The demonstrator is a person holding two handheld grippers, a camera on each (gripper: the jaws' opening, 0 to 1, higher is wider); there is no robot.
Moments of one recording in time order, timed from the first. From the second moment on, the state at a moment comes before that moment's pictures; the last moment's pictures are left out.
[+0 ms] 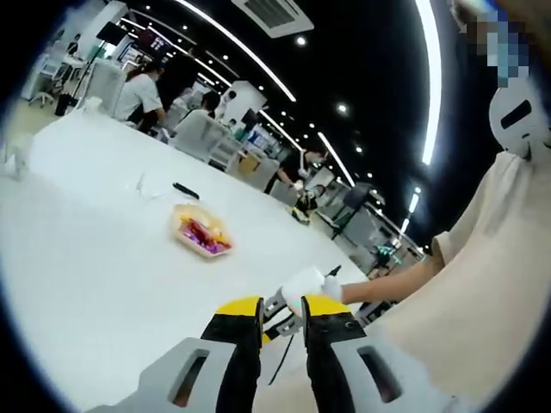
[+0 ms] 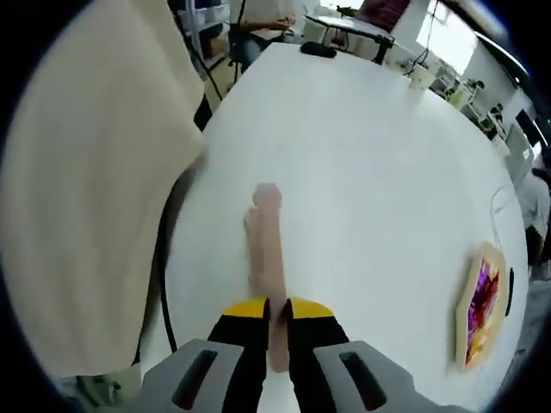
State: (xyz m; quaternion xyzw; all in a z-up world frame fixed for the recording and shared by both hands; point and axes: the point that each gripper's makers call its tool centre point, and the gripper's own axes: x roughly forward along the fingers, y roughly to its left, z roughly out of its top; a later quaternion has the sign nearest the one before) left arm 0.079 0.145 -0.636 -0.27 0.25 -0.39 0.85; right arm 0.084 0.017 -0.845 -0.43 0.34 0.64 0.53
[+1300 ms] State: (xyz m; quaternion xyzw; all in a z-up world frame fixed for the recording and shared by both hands) left arm 0.055 0.135 -0.640 -0.07 0.27 -0.48 0.83; right arm 0.038 0.075 -0.671 0.12 0.48 0.73 0.48
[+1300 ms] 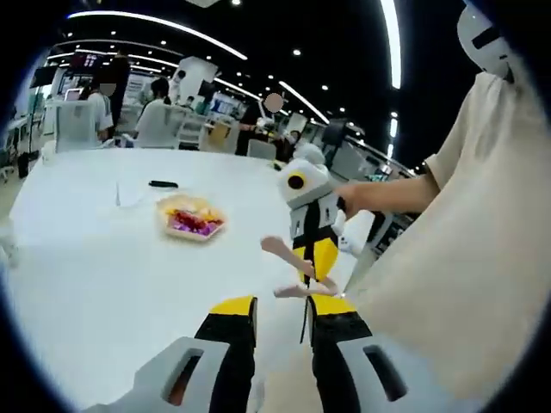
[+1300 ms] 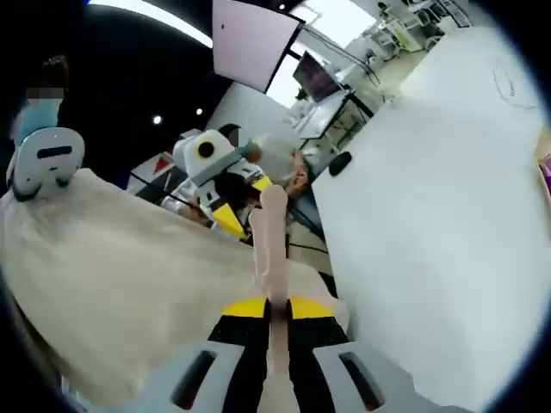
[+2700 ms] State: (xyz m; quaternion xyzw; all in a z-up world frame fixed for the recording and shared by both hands) left arm 0.046 0.112 -0.609 -0.01 0.18 -0.55 0.81; right arm 0.039 0.067 -0.652 0.23 0.53 0.71 0.40
